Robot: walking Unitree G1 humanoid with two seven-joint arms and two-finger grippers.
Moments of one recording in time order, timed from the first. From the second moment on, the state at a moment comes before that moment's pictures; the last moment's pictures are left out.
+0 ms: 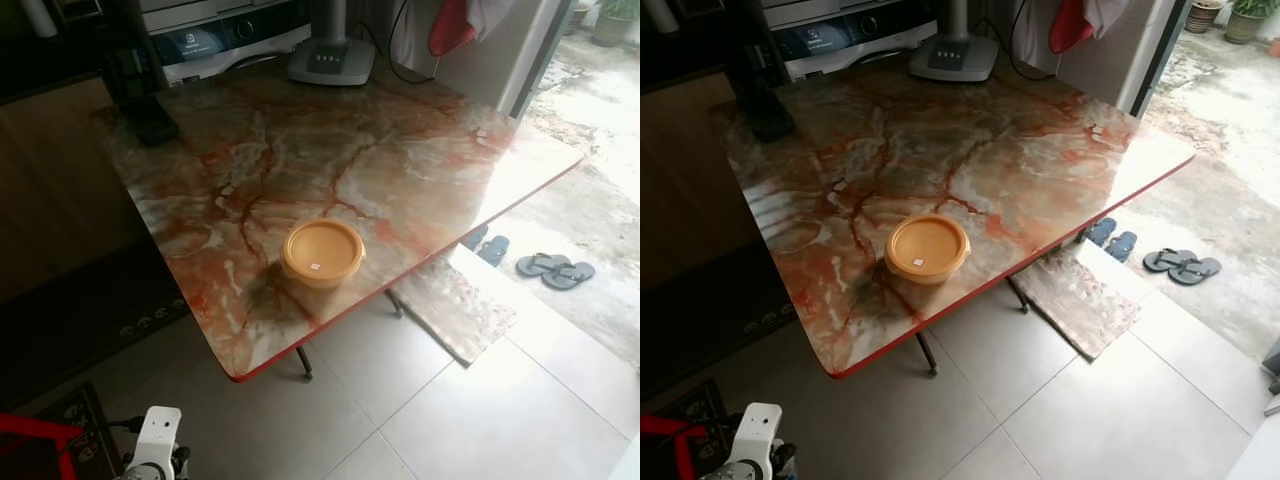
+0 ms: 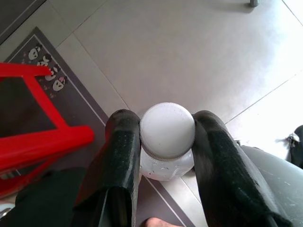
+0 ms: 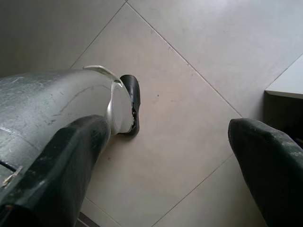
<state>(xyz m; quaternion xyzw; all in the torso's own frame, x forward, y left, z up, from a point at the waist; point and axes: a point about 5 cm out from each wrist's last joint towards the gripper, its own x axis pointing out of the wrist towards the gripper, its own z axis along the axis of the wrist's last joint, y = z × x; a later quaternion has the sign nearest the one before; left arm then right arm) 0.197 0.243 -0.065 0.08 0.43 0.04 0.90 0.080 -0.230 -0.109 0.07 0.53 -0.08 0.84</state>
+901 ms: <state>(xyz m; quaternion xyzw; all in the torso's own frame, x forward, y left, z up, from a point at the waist) 0.171 0.256 -0.073 0.08 0.45 0.04 0.89 0.078 -0.230 -0.109 0.07 0.53 -0.08 0.84</state>
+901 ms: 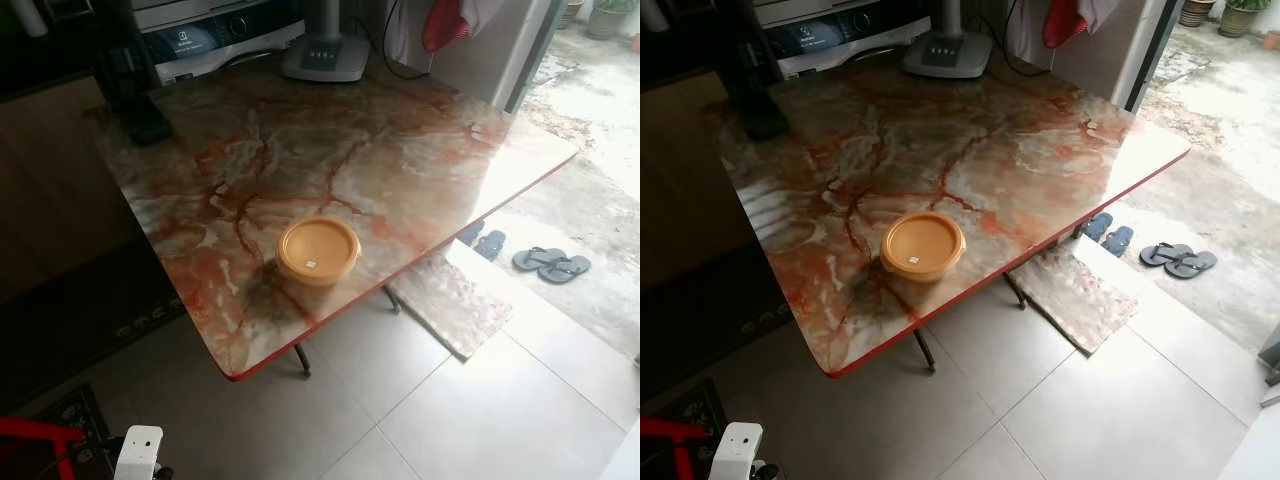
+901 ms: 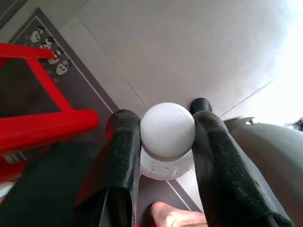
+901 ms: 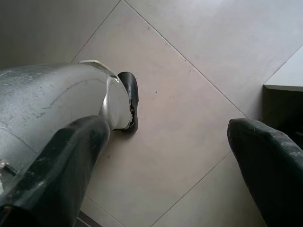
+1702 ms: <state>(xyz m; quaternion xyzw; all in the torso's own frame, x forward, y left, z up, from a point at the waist) 0.173 0.202 -0.086 0.11 0.47 0.00 0.88 0.077 -0.233 -0.108 0.07 0.53 -0.08 0.84</state>
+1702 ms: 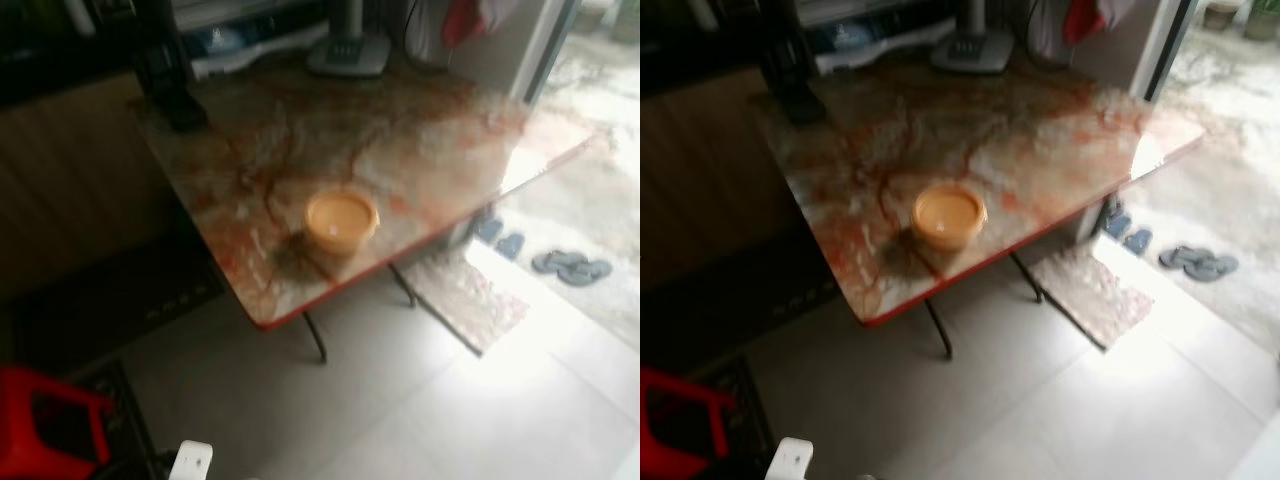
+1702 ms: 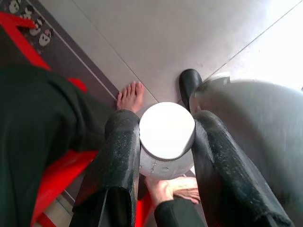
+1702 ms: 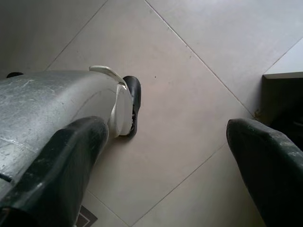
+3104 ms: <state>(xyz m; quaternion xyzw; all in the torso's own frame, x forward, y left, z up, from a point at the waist) 0.193 0.213 -0.075 0.14 0.45 0.00 0.88 0.083 -0.230 -0.108 0.07 0.53 -0.08 0.84</state>
